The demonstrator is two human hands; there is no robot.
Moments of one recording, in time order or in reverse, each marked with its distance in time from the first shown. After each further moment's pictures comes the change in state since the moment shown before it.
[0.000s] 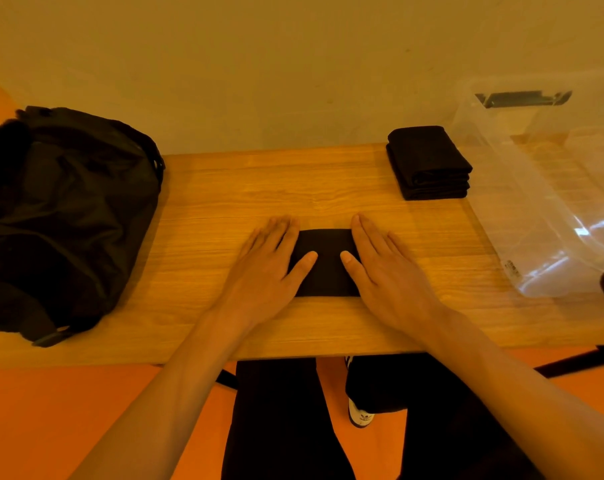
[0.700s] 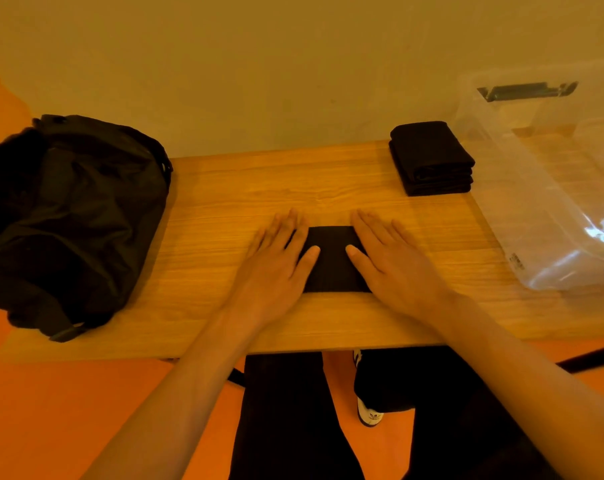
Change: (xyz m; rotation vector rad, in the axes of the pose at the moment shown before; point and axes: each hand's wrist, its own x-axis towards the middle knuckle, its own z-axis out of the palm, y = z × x) left_hand -0.002 0.004 0.004 0.057 0.004 0.015; right_hand 0.010 0.011 -0.003 -0.021 -0.013 -0.056
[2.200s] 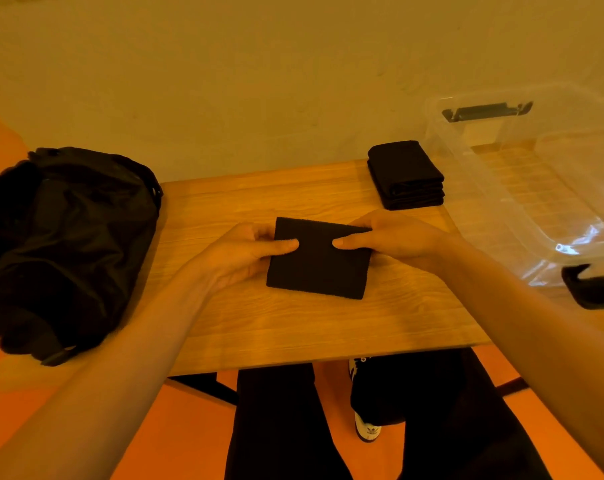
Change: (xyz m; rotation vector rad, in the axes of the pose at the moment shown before) left_hand 0.033 -0.003 -0.066 -1.380 -0.297 -0.317; right_hand 0.032 0.018 -0.077 0.832 -0.398 0.241
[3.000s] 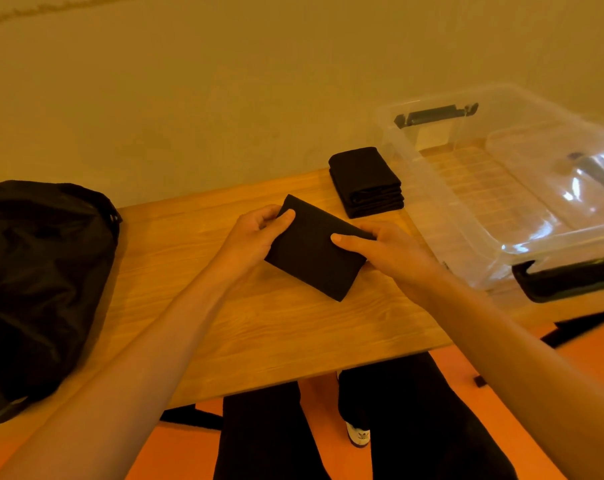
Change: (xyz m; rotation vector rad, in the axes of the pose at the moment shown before) left_hand 0.039 0.016 0.059 0.246 0.139 0.306; right_hand -0.035 0.034 -0.004 0.447 0.289 -0.095
